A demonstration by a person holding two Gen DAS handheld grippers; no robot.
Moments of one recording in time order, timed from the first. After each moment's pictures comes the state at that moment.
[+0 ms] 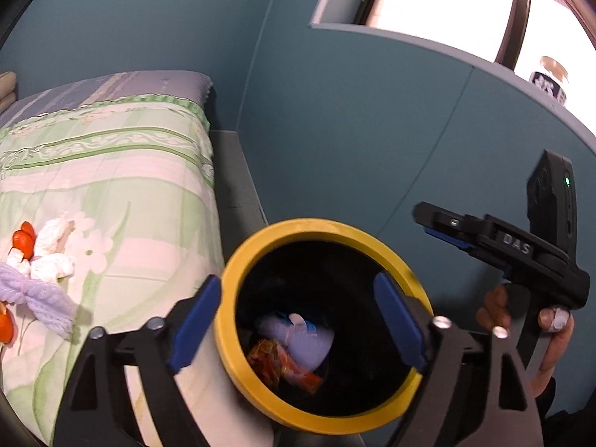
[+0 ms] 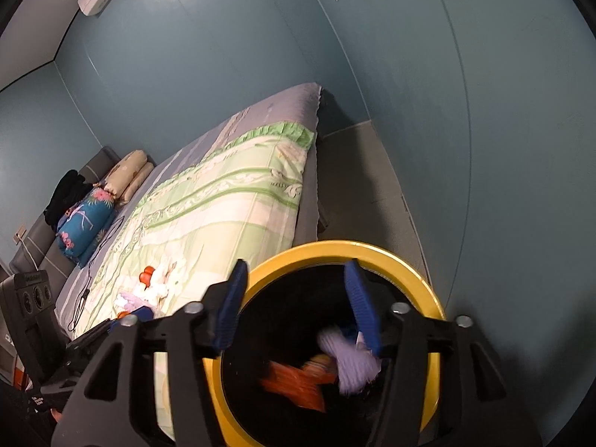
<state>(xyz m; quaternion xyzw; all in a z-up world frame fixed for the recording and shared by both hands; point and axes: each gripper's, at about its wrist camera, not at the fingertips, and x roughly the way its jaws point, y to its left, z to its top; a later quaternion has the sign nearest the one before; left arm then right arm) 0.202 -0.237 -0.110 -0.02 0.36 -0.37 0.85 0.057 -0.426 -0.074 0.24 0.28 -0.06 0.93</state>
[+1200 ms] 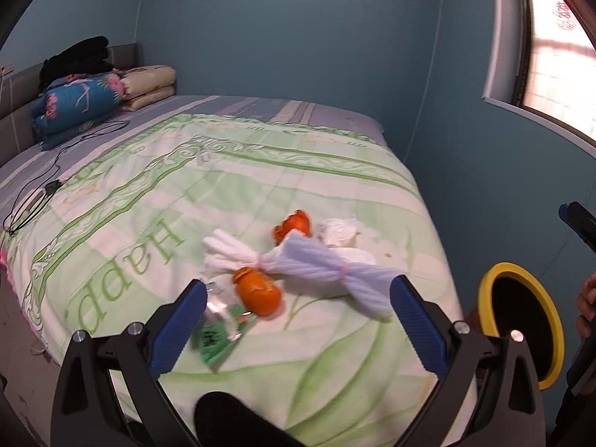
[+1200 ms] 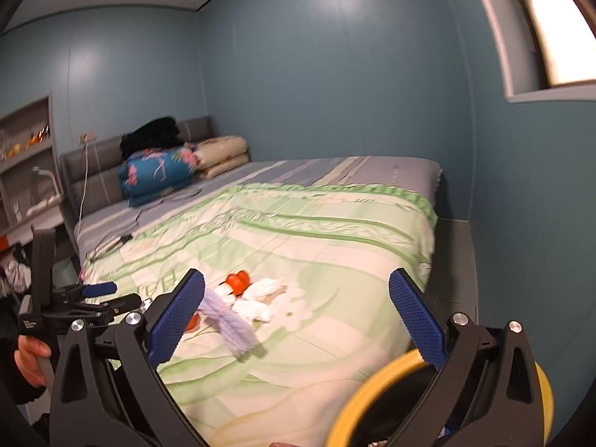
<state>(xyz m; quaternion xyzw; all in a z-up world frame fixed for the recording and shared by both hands) 0.216 0.037 -0.112 -0.05 0.32 -0.09 0.94 0.125 -0.216 -0.039 0.03 0.19 0.12 0.97</state>
